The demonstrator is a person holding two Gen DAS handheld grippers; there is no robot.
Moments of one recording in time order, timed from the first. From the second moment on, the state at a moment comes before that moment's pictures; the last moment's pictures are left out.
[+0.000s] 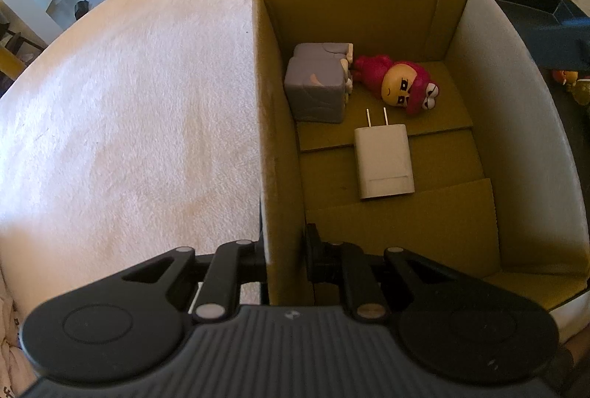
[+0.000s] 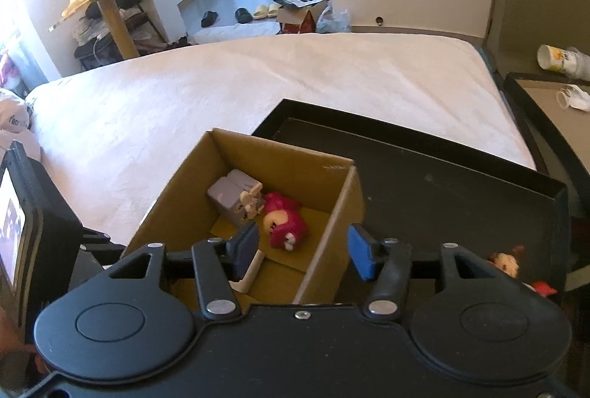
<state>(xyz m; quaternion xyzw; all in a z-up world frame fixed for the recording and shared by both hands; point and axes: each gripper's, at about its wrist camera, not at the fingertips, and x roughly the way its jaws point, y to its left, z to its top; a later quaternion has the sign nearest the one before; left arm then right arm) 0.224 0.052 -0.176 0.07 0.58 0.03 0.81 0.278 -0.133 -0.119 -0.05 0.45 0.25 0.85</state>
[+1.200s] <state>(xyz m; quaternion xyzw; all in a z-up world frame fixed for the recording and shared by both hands) 0.225 0.044 -0.178 0.09 0.59 0.04 0.80 0.247 -0.256 -0.151 -0.04 0.41 0.07 0.91</state>
